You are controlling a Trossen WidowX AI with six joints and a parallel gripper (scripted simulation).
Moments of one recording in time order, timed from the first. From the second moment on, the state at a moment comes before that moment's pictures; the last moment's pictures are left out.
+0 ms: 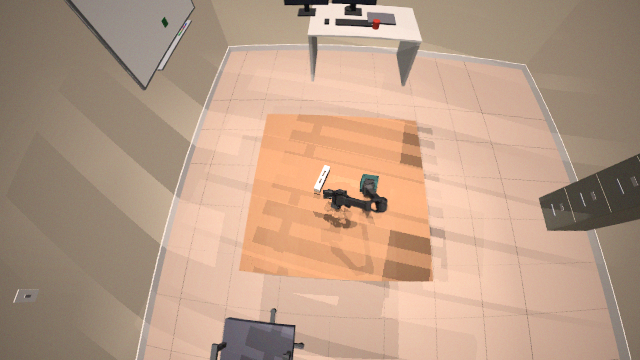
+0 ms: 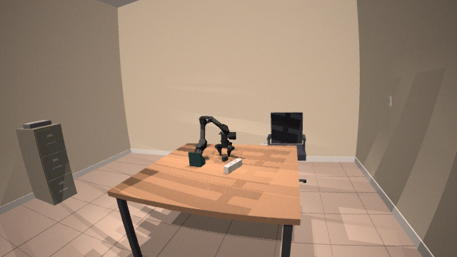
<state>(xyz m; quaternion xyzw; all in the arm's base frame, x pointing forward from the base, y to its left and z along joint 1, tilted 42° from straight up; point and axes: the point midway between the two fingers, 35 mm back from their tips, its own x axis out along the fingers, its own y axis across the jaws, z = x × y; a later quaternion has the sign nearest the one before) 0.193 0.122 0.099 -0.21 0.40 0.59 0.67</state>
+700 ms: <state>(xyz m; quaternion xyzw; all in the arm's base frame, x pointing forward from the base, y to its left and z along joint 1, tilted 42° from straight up) 0.191 0.144 0.076 -0.21 0.40 0.59 0.67</state>
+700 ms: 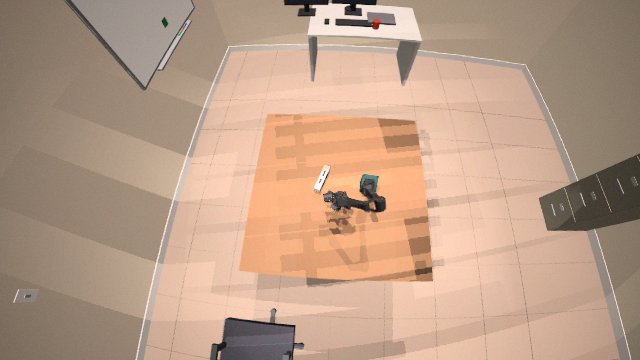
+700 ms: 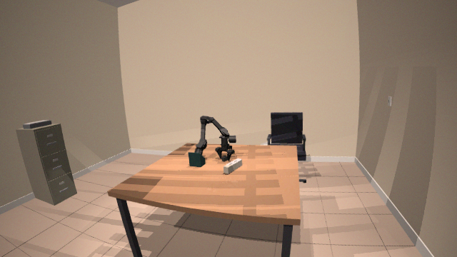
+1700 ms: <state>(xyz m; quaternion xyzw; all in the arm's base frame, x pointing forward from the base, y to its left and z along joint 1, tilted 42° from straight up) 0.191 0.125 0.090 -0.21 0.40 0.59 0.66</state>
